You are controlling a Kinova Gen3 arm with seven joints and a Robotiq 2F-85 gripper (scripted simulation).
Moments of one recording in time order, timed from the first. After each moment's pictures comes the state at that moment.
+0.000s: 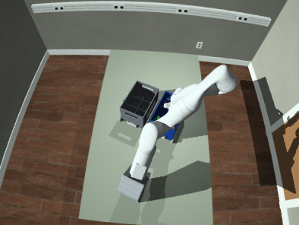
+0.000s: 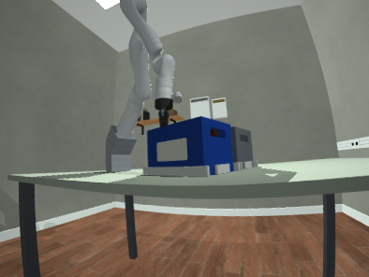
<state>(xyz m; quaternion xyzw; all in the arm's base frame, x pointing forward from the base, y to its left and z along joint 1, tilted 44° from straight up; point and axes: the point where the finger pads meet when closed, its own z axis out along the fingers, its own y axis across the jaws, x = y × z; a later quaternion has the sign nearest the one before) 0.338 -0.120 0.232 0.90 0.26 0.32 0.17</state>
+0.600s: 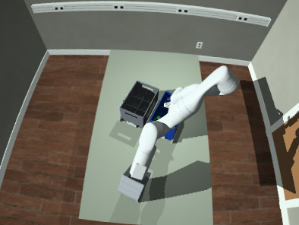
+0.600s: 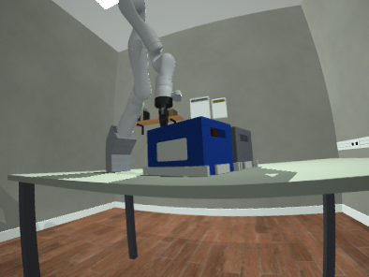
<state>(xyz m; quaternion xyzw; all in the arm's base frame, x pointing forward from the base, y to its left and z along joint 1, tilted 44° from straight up) 0.333 -0.119 0.237 0.90 0.26 0.32 0.17</state>
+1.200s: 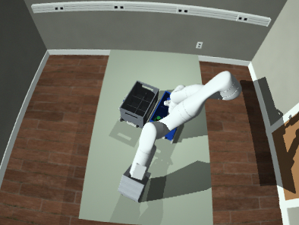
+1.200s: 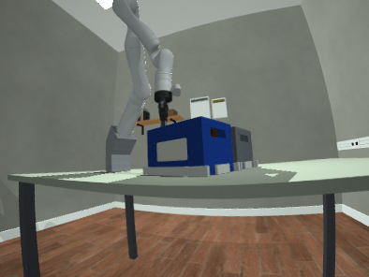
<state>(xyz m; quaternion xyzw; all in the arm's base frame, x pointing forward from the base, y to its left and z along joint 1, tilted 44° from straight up) 0.315 -0.114 0.256 0.89 0.25 0.32 0.18</state>
